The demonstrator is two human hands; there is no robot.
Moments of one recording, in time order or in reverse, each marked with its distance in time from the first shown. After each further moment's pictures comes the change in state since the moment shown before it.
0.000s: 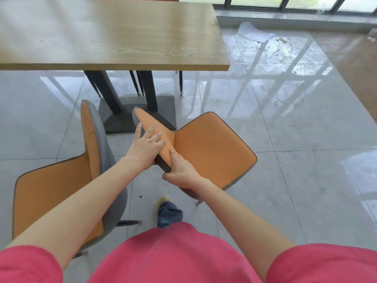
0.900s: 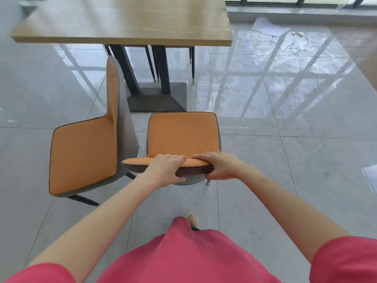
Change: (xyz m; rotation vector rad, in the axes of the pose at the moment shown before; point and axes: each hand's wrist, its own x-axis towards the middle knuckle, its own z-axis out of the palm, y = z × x) left_hand -0.193 0.176 0.066 -0.351 0.015 0.040; right_hand -0.204 0.116 0.046 -0.442 -0.084 -0.271
